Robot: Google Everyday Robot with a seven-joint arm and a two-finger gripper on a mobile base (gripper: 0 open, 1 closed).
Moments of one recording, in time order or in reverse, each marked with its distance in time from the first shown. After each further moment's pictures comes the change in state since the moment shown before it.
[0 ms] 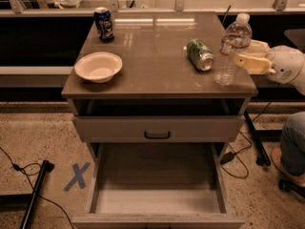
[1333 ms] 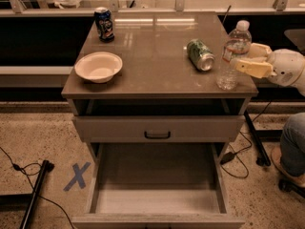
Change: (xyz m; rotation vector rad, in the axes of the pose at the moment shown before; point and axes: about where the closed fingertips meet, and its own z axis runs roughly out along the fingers) arm 0.014 -0.009 -0.010 0.040 0.039 0.006
